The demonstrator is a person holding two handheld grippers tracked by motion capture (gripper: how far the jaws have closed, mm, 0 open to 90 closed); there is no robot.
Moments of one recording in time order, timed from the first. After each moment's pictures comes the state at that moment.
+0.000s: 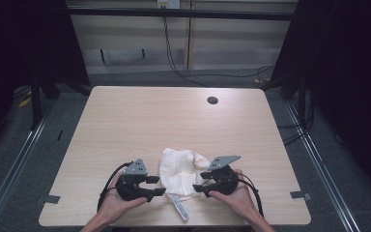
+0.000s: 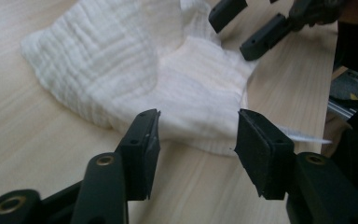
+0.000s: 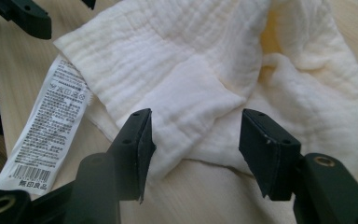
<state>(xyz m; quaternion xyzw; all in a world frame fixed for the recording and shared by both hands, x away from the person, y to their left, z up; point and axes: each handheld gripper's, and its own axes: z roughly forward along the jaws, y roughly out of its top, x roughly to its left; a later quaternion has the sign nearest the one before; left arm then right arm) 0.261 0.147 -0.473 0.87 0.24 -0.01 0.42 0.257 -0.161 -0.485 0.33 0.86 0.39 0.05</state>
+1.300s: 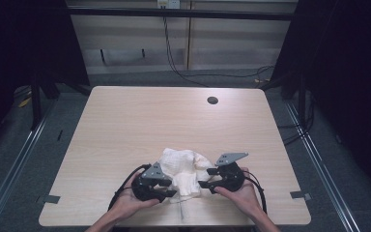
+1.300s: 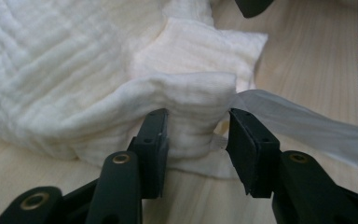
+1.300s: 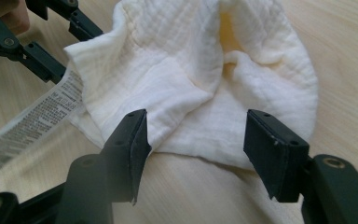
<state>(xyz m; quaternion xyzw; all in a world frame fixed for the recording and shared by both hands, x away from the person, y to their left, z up) 0.270 0.105 -0.492 0.90 0.19 0.00 0.40 0.263 -0.178 -0.482 0.35 0.85 0.40 0.06</state>
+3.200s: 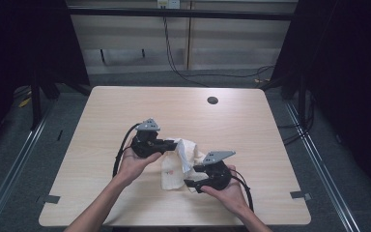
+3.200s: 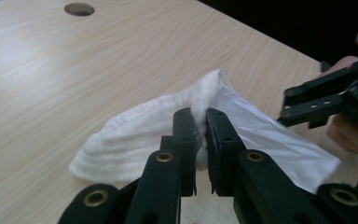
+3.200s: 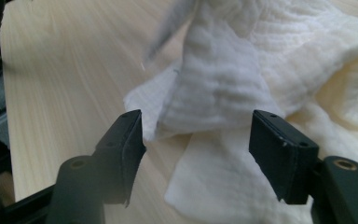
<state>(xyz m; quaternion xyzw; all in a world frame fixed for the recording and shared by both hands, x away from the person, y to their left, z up) 0.348 0.104 -0.417 0.84 0.26 0.02 0.48 0.268 -0.138 -0.475 0.33 0.84 0.43 0.05</state>
